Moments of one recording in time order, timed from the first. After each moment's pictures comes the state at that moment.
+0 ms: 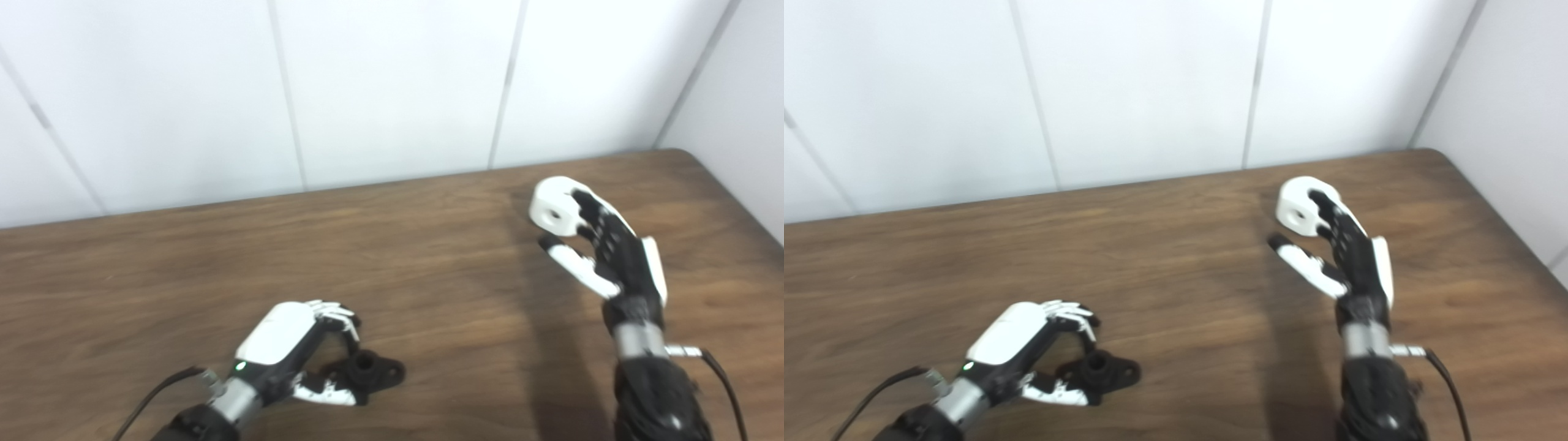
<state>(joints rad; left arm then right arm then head) -0.20 0.35 -0.44 -0.15 0.66 -0.06 -0.26 -0.04 -0.10 -0.19 -0.41 -0.20 0.31 -0.17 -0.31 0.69</state>
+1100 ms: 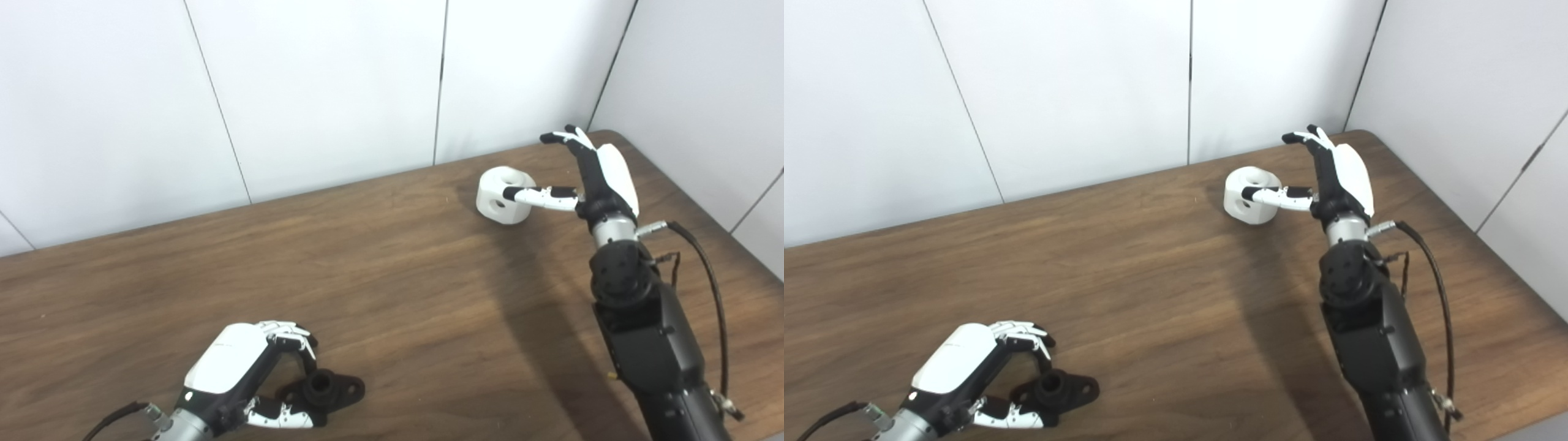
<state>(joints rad) -0.19 0.38 -0.42 -0.16 0.67 -0.14 -0.29 -0.28 -0.36 -0.19 -0.13 -0.60 0.47 0.00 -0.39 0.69</state>
